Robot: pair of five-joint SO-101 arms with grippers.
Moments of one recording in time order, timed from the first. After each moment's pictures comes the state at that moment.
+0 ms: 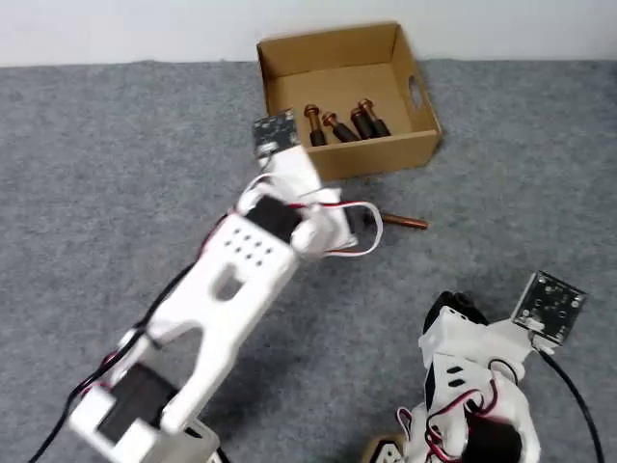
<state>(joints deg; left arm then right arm) 31.8 1.7 6.2 67.3 58.0 7.4 -103.1 68.4 81.1 -19.8</state>
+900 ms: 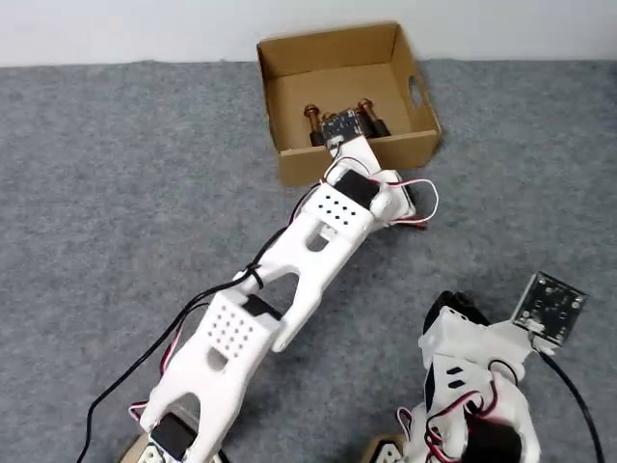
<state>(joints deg) 34.1 57.6 -51.9 71.7 66.2 7.4 -103.1 68.4 81.1 -19.8</state>
